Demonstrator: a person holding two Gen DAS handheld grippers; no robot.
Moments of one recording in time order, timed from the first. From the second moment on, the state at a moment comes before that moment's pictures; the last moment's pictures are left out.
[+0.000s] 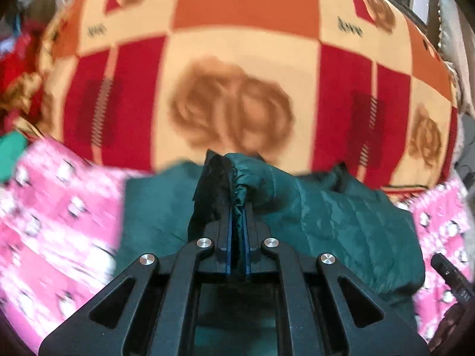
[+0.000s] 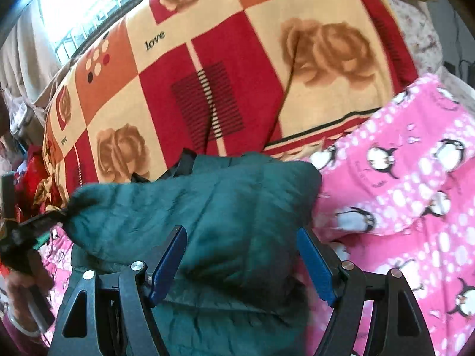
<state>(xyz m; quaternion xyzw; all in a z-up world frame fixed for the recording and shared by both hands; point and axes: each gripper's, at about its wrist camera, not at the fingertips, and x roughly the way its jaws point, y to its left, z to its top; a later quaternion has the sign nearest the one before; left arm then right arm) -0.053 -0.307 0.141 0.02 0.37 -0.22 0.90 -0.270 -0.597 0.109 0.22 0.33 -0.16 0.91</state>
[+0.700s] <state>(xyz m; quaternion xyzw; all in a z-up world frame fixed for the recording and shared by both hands) -0.033 -0.237 0.117 -0.05 0.39 -0.19 0.90 -0.190 -0.549 0.093 0.14 0.39 -0.12 0.90</state>
